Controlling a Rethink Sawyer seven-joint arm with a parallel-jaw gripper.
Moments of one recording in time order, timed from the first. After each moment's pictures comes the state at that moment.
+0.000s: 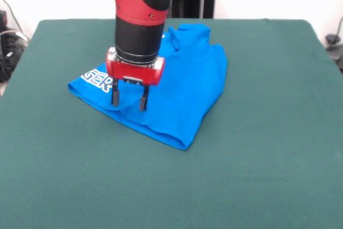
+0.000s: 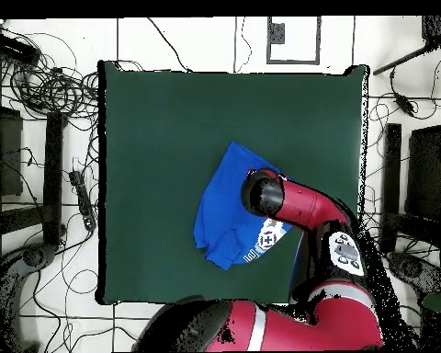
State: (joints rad) arm -0.24 -0.37 -0.13 1.53 0.00 0.24 1.57
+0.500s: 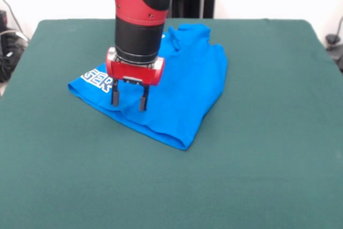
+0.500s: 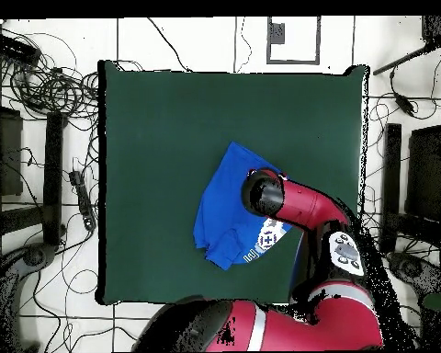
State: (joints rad) arm -0.24 -0.37 -0.13 1.53 0.00 0.24 1.57
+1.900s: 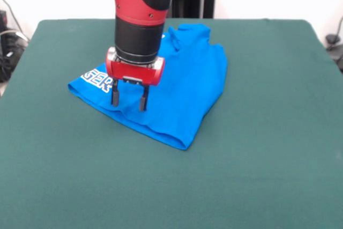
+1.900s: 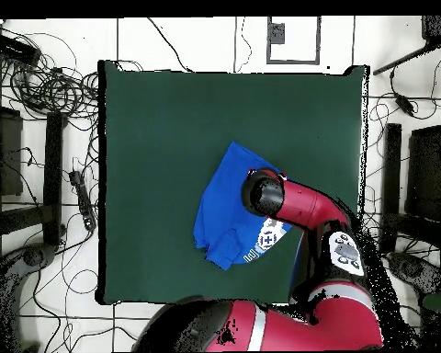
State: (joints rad) arm -0.24 -0.37 -0.13 1.53 0.00 0.24 1.57
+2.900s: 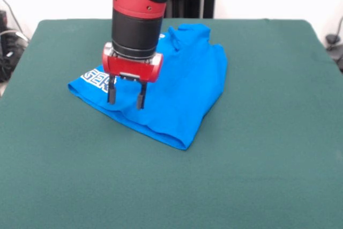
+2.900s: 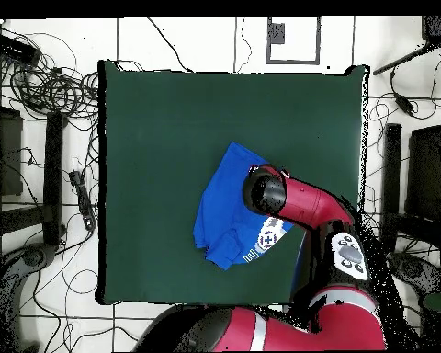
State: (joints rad) arm -0.24 -0.40 -0.13 1.53 0.00 0.24 1.57
